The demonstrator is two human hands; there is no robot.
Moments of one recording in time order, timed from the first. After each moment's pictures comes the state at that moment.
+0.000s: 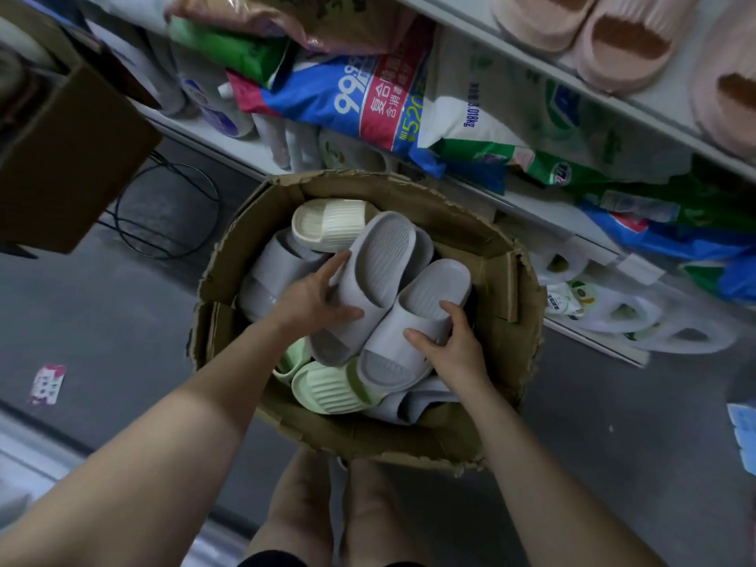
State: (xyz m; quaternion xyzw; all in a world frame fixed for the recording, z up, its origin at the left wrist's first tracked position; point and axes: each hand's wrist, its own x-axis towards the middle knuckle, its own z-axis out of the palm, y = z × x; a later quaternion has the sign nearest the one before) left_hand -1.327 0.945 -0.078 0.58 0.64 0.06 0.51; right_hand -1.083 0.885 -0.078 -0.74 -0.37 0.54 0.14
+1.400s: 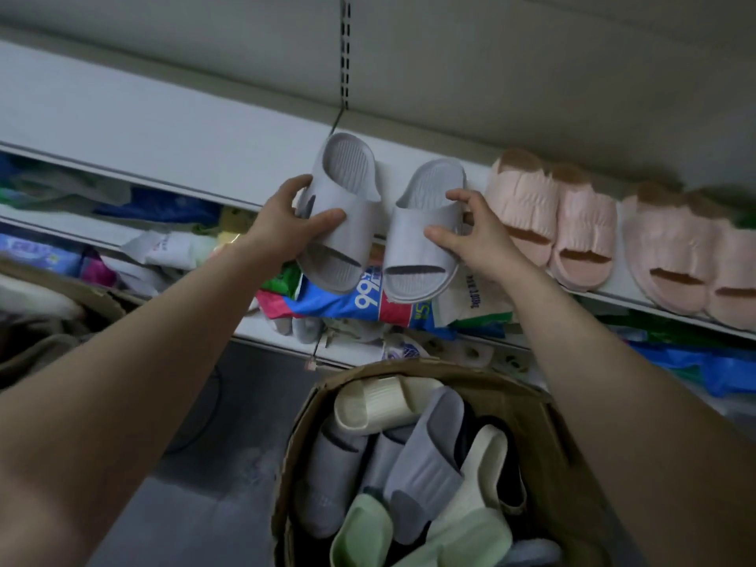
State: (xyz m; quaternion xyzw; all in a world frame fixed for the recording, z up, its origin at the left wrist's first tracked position) left_hand -1.430 1.268 0.102 0.56 0.59 0.34 0.47; right_hand -1.163 1.213 0.119 -0.68 -0.54 0.36 0.32
